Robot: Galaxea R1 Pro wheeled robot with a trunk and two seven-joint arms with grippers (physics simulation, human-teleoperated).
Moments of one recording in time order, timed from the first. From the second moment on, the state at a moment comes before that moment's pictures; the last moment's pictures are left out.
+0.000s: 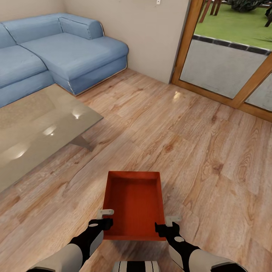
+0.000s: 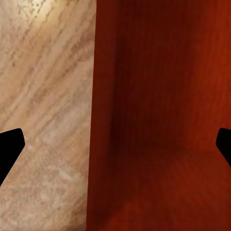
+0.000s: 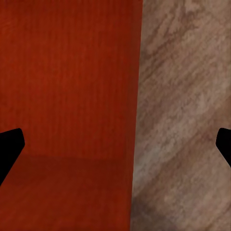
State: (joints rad) left arm -0.67 -0.11 -0.08 -0.23 0.10 0.06 0.20; right arm -0.69 0.12 0.12 0.00 -0.07 -0.28 -0.09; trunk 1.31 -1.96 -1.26
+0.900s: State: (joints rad) left arm -0.67 -0.11 -0.08 -0.23 0.10 0.06 0.20; right arm -0.69 0.12 0.12 0.00 -0.07 -0.28 -0.09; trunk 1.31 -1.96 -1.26
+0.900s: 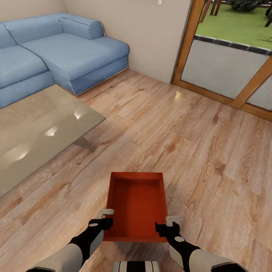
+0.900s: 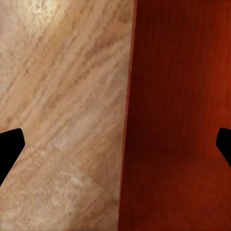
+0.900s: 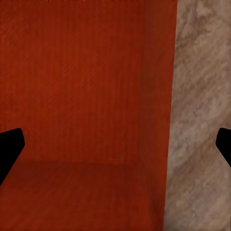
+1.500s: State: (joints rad) left arm -0.67 -0.11 -0.08 -0.23 0.10 0.06 0.20; right arm -0.69 0.10 0.12 0.00 -0.10 -0.29 -0.09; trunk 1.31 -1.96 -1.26
